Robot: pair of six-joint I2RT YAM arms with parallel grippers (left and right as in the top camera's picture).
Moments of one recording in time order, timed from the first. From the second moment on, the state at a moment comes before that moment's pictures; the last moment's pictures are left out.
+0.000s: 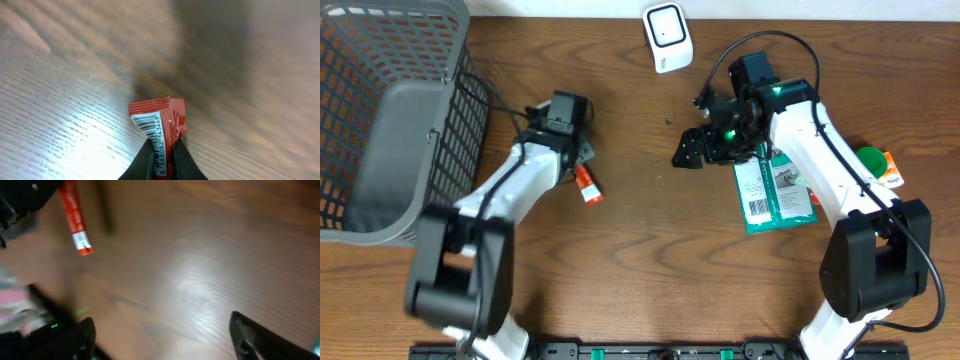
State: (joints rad) left arm -0.25 1.79 1.11 -0.45 -0.16 -0.71; right arm 0.29 1.88 1.52 -1.03 -0.57 0.06
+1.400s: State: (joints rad) left arm -0.28 1.46 1.11 -0.49 0.31 -0.71; right arm 0.47 1.88 1.39 -0.64 -1.15 0.02
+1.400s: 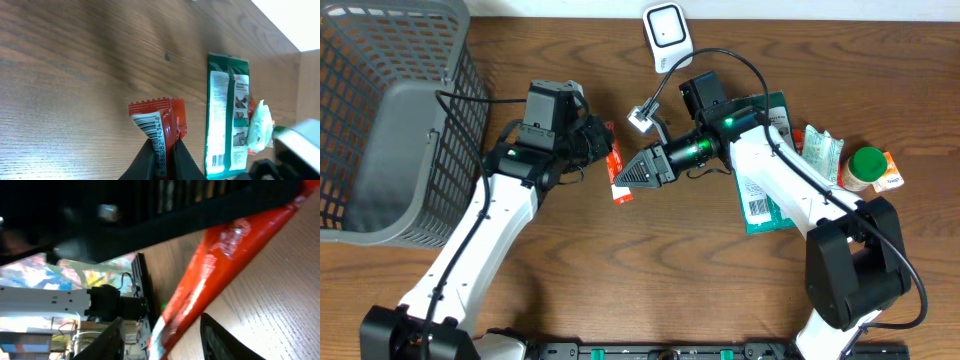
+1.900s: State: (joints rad) left arm -0.28 1.45 1.11 -0.49 0.31 -0.71; right arm 0.52 1.88 1.38 -0.59 -1.06 0.03
